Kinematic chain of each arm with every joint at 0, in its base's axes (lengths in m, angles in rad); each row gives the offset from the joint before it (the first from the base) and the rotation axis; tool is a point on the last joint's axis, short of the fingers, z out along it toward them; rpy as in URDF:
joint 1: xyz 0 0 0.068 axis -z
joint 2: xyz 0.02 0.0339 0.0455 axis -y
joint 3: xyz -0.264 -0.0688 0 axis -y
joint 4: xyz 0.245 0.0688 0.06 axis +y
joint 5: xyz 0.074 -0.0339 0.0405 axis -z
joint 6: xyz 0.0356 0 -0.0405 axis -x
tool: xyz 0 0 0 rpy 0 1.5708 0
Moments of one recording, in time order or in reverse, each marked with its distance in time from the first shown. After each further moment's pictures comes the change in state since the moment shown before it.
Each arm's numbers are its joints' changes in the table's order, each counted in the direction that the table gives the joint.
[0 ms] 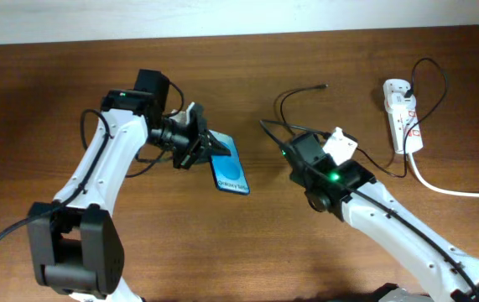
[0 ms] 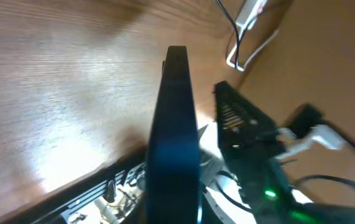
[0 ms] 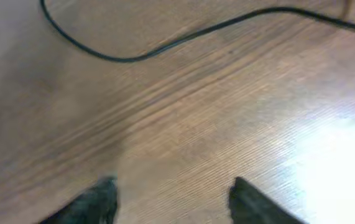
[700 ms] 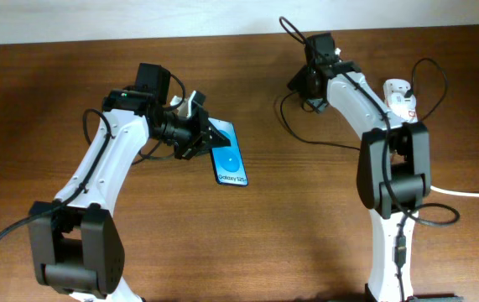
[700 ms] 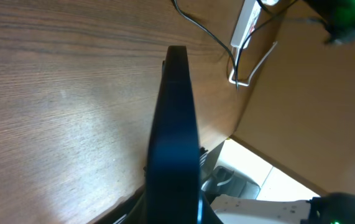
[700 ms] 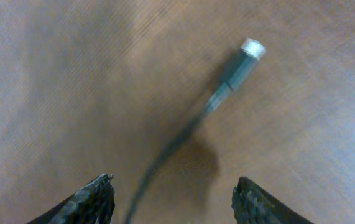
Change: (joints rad) left arm 0.006 -0.002 -0.003 -0.146 -0.054 -0.043; right arm 0.379 -0.914 0.836 -0.193 -0.367 0.144
